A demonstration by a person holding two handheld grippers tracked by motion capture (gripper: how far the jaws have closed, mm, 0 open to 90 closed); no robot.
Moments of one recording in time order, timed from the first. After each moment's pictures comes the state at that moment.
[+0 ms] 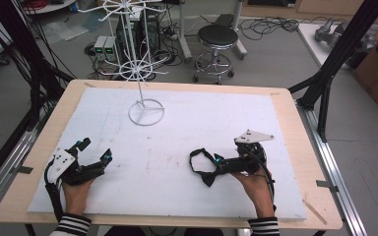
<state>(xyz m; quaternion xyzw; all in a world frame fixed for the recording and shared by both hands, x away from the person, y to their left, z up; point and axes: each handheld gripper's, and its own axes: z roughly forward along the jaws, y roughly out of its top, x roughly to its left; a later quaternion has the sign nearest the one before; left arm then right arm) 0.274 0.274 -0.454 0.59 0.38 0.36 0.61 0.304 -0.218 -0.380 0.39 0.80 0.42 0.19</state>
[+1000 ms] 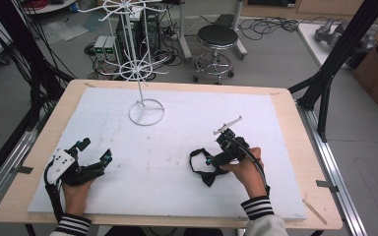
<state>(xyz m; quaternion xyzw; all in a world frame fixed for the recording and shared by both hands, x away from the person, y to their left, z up) 0.272 0.274 -0.454 0.59 0.38 0.36 0.61 0.346 -0.182 -0.383 0.38 0.88 0.26 0.07</state>
